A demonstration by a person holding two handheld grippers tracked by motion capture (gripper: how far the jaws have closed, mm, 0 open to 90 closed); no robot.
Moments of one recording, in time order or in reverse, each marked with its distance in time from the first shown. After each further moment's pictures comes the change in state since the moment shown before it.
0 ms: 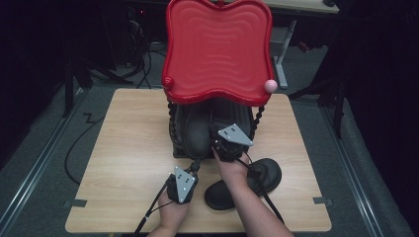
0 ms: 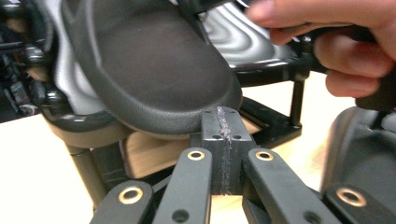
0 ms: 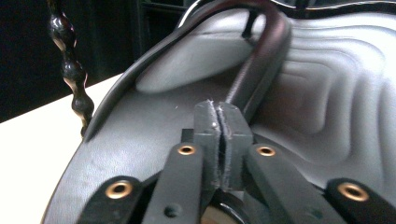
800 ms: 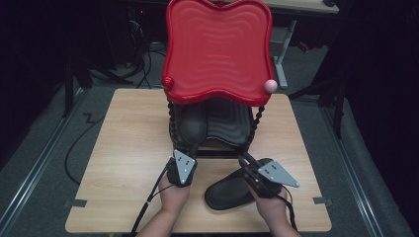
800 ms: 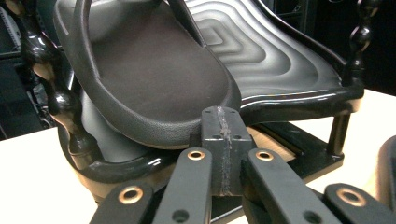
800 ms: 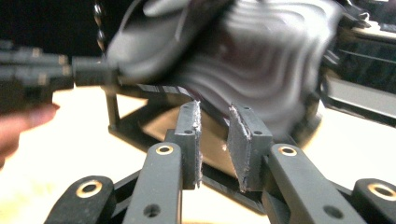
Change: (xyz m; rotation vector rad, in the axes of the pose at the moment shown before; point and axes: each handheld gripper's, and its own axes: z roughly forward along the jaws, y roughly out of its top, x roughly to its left) left arm 0.017 0.023 0.029 0.003 0.059 0.004; right arm -0.040 -0.055 -0.115 -0.011 0.023 -0.041
